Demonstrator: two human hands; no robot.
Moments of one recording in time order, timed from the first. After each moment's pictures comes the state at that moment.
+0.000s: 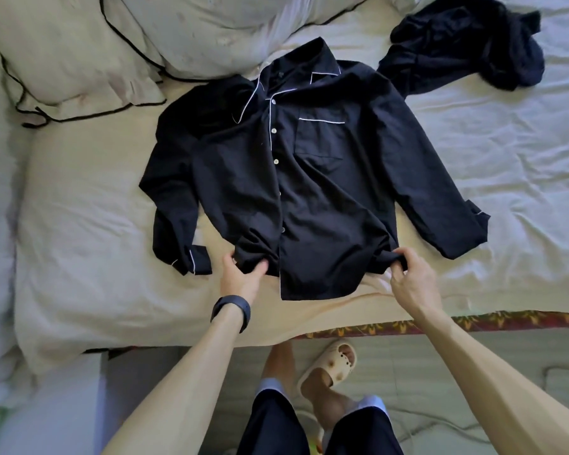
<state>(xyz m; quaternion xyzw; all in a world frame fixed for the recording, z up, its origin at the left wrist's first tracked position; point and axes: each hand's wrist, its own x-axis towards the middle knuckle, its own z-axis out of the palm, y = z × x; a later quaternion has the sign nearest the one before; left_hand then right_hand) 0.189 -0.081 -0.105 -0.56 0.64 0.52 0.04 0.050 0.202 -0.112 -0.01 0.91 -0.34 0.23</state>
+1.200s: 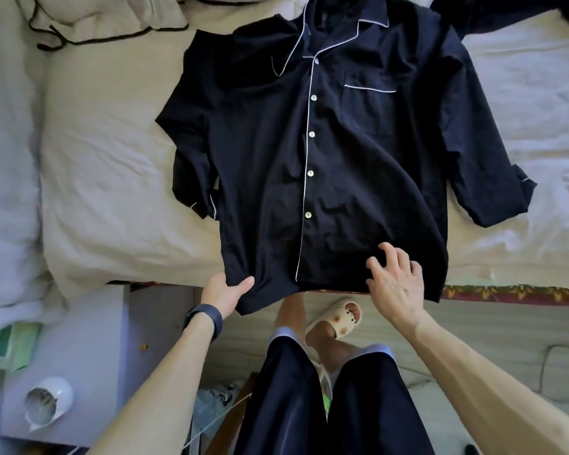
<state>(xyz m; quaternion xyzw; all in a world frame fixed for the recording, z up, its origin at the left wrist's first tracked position) 0.325 -0.089 -0.110 -0.56 0.64 0.49 0.19 0.140 0.195 -0.140 -0.31 0.93 0.04 0.22</state>
